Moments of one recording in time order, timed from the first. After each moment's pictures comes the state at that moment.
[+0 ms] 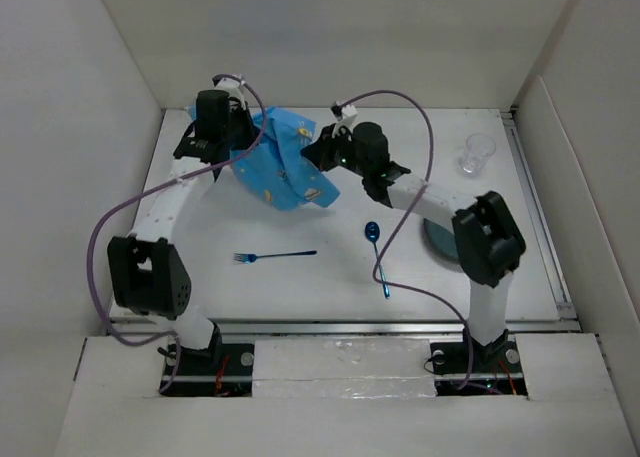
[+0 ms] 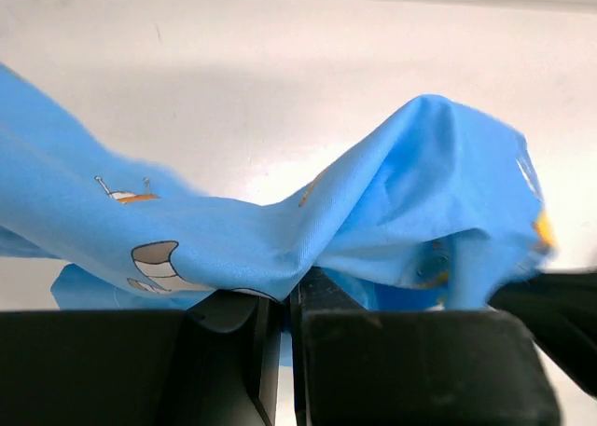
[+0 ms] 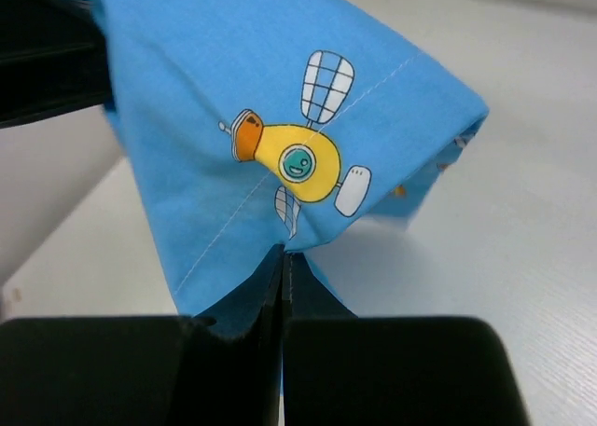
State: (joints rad) left arm -0.18 1.62 1.44 -0.32 0.10 -0.22; right arm 0.61 1.98 1.44 0.43 -0.28 0.38
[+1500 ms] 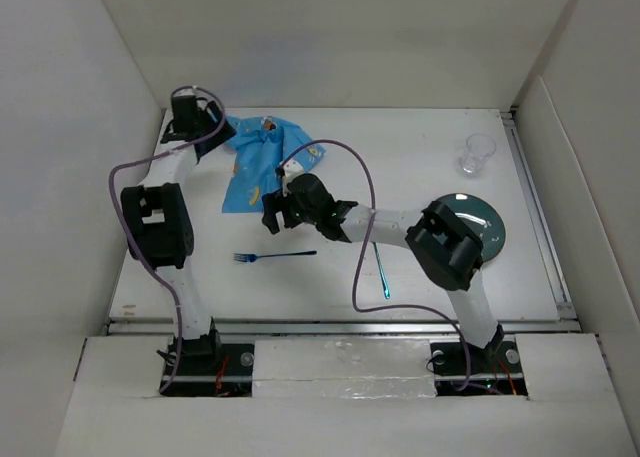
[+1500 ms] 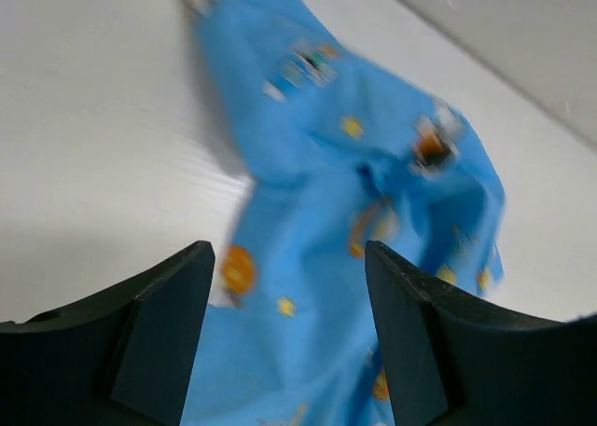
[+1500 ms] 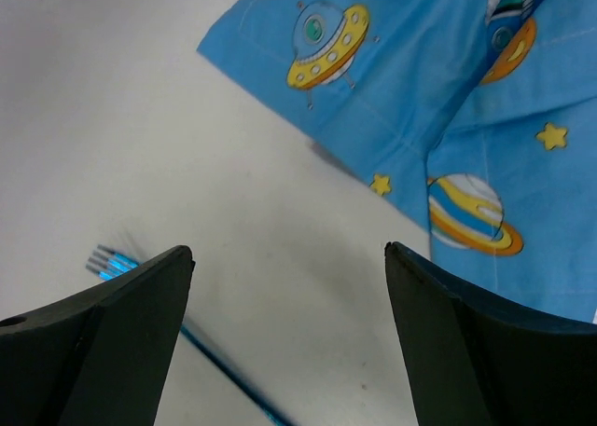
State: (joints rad) left arm 0.03 1.99 1.59 -0.22 0.14 -0.49; right arm 0.90 2.09 1.43 0.20 0.02 0.32
